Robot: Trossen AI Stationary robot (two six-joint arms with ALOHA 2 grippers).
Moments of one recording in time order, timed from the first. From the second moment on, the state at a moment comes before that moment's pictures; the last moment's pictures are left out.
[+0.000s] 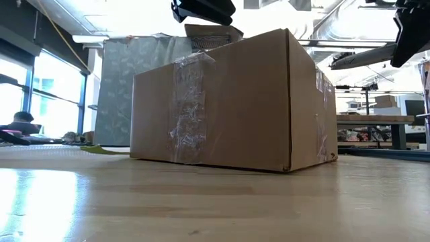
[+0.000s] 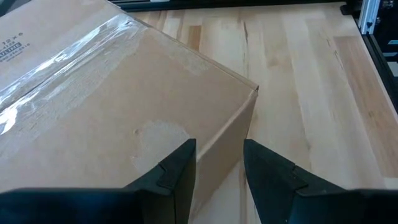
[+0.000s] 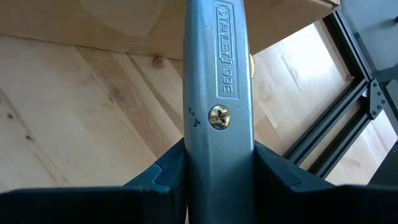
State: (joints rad) left arm -0.33 1.66 1.33 -0.40 -0.37 -0.19; right arm 0.63 1.34 1.12 -1.56 0.50 1.23
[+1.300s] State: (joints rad) left arm -0.33 1.66 1.33 -0.40 -0.37 -0.19; right arm 0.63 1.34 1.12 -1.54 0.55 1.24
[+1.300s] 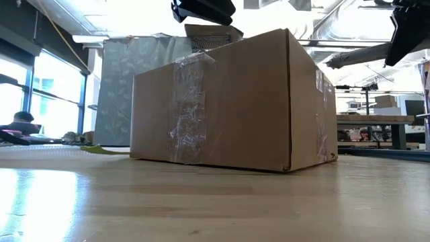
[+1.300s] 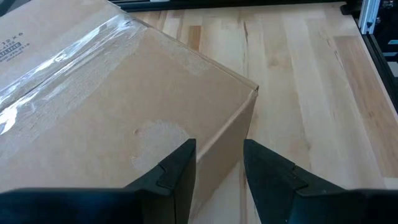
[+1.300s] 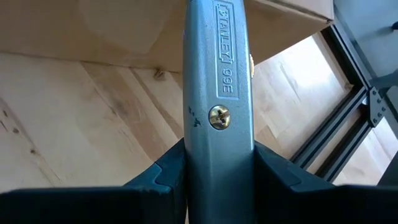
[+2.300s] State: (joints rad) left arm -0.33 1.66 1.33 -0.39 -0.37 -0.19; right arm 0.98 1.34 1.01 -1.43 0.31 1.87
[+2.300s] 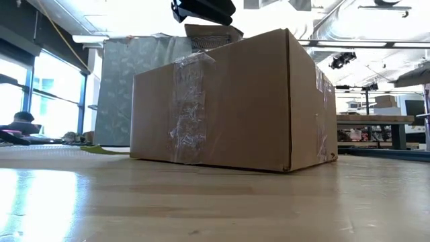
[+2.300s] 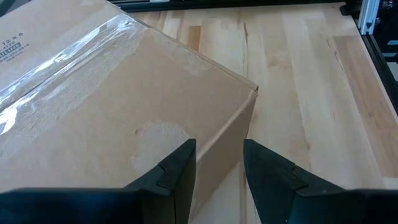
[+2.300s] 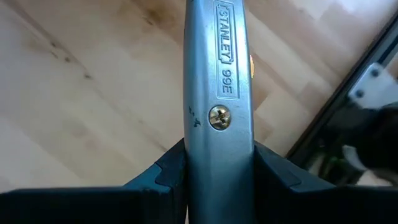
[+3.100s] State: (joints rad) left arm -0.32 1.66 1.33 -0.31 -0.38 0.19; right arm 0.68 1.33 1.13 -1.47 0.46 1.27
